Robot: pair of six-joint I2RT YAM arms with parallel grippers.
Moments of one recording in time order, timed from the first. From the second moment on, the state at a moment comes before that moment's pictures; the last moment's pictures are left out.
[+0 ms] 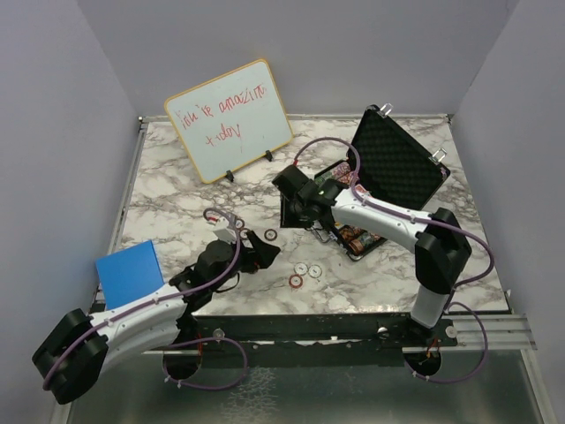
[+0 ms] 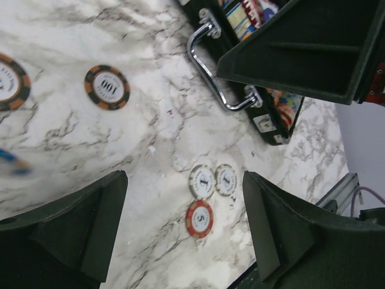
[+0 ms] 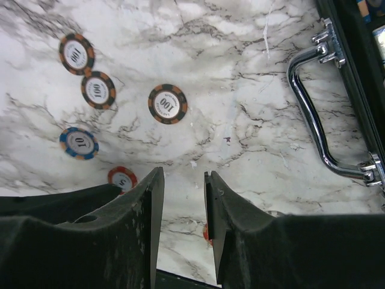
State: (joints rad) left arm -0.79 0.81 0.16 0.29 -0.13 -0.85; right arm 0.92 1.82 1.45 -0.68 0.21 0.78
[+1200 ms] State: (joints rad) left arm -0.77 0.53 0.74 -0.75 -1.17 -1.09; right arm 1.11 2.35 2.04 -0.63 0.15 0.52
